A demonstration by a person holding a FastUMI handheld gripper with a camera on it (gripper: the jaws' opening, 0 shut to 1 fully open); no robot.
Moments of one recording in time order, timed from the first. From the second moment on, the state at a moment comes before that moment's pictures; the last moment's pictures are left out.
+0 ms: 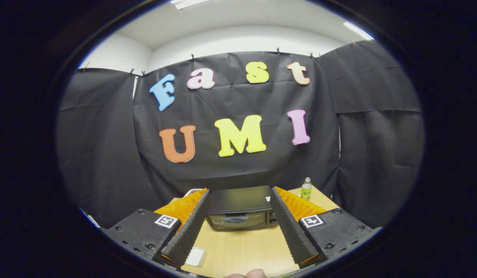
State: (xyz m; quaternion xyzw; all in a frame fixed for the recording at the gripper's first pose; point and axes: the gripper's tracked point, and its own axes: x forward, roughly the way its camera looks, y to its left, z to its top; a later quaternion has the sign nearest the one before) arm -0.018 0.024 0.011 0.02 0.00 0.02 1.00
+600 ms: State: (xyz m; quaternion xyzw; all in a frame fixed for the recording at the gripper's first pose) arm -0.012 0.033 0.006 0.02 0.01 0.02 1.00
